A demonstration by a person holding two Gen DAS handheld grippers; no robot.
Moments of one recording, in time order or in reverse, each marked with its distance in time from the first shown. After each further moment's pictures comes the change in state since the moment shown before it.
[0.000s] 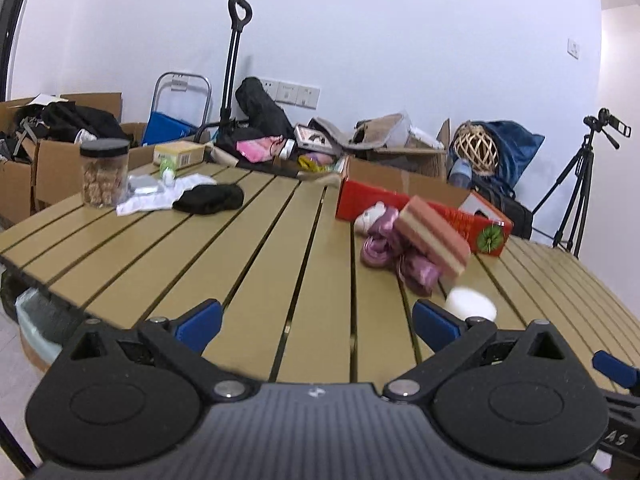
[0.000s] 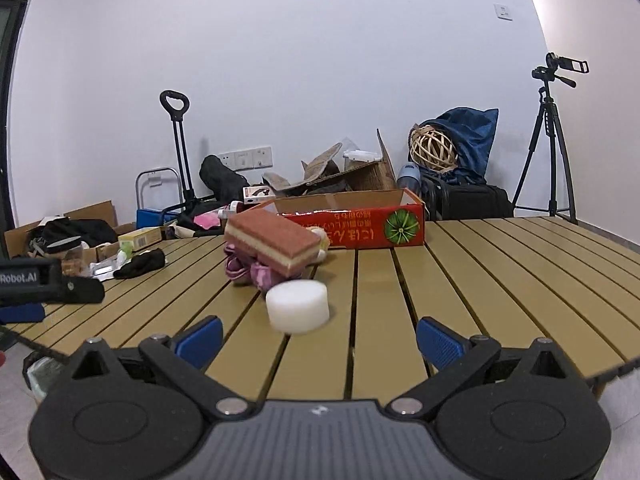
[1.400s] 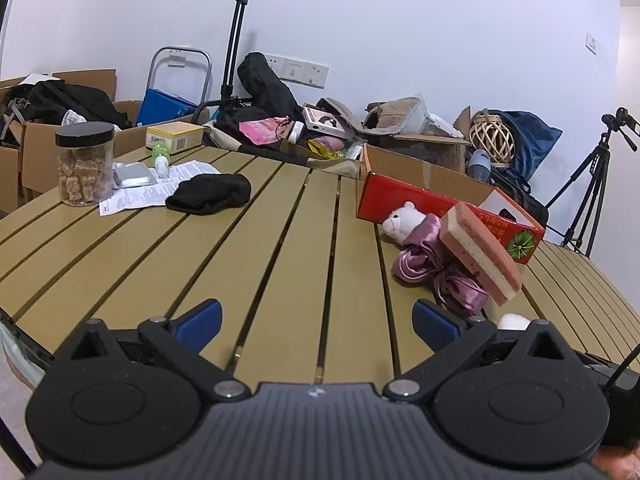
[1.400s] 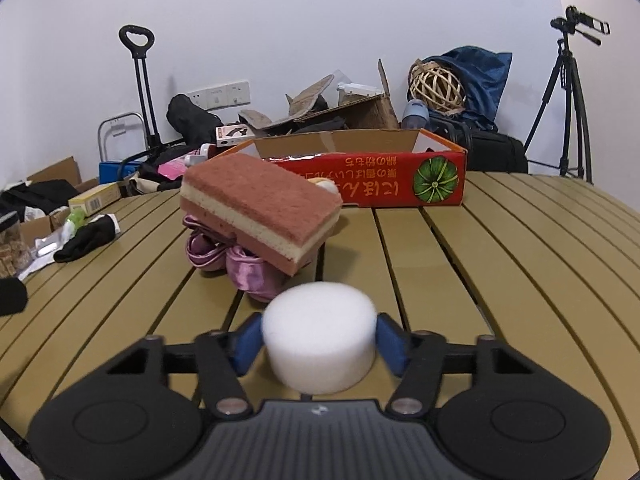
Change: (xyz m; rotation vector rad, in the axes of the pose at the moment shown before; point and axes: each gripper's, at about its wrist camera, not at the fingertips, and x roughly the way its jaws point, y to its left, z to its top) left arm 0.068 0.033 0.027 -0.021 0.081 -0.012; right arm 0.138 0.029 0.018 0.025 0.197 -0.068
